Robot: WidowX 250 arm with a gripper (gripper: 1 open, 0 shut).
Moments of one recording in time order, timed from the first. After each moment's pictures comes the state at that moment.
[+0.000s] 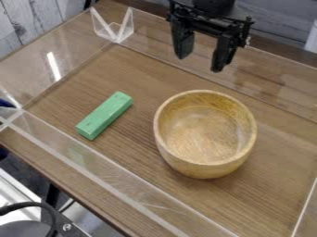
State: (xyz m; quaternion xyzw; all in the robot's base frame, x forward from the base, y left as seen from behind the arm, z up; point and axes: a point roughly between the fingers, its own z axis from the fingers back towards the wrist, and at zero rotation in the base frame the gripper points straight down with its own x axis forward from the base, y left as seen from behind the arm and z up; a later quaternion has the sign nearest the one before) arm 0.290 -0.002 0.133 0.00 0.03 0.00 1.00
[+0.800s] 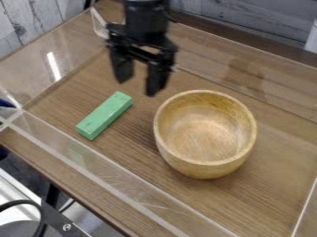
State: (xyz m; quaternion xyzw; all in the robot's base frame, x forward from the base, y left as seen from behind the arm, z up) arm 0.232 0.070 0.110 -0.01 0.05 0.01 1.00
